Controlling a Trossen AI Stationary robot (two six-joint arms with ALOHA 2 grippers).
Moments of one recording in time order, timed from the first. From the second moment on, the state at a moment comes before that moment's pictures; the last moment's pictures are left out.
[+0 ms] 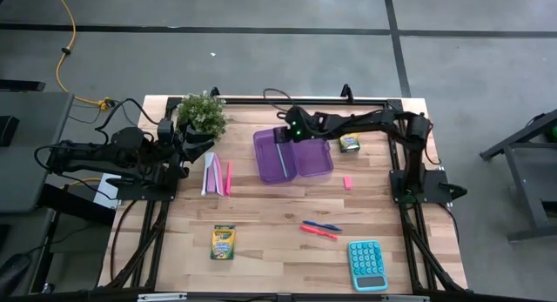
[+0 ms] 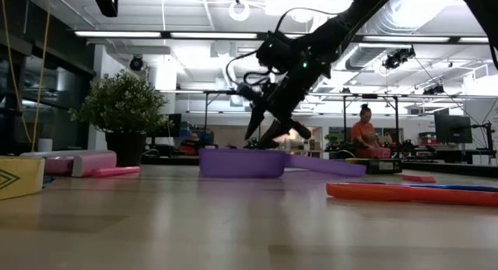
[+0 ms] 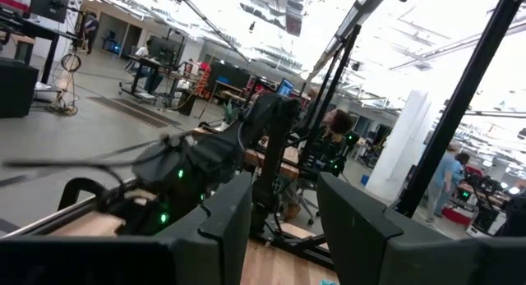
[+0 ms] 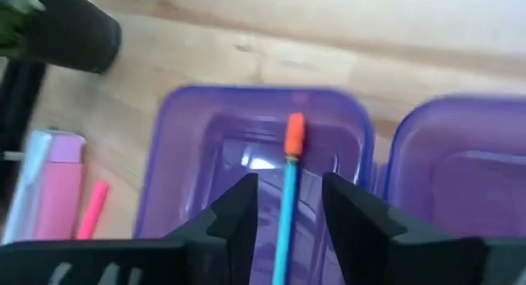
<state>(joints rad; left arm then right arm) 0.06 0.44 0.50 0.14 -0.23 -0.33 -0.36 1.92 1.23 -0.12 0.05 0.89</state>
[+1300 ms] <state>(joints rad) 0.06 0.44 0.50 0.13 -0.22 -0.25 -0.04 0.72 0.50 0.32 0.10 0.18</state>
